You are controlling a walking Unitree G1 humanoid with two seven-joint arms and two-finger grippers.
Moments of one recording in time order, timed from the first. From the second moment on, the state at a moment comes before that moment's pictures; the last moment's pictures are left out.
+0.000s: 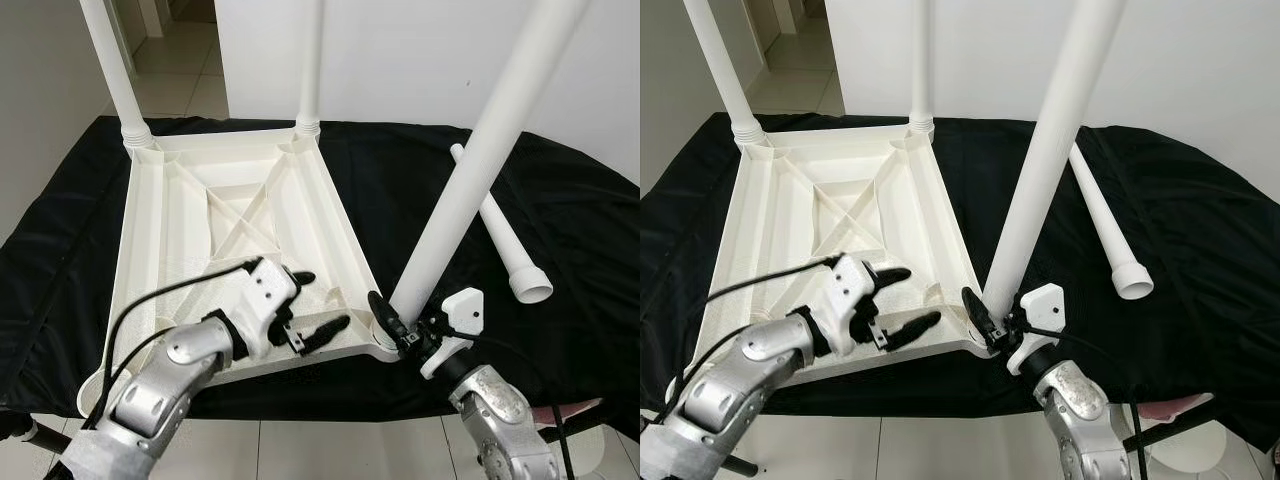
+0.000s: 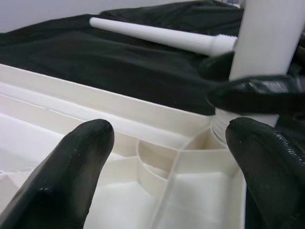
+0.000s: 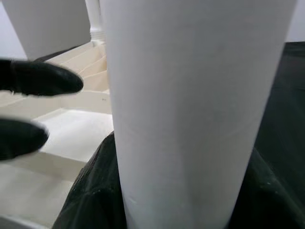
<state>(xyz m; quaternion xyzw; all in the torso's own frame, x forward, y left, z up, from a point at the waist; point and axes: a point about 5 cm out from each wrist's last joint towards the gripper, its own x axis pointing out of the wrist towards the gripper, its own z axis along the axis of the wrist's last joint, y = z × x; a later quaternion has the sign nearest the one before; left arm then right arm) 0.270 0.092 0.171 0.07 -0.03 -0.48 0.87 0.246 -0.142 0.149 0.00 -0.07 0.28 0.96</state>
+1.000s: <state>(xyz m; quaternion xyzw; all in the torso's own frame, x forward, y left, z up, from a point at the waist) 0.283 0.076 0.259 -0.10 -0.06 -0.57 0.81 0.277 -0.127 0.189 -0.03 -0.05 0.41 0.91</state>
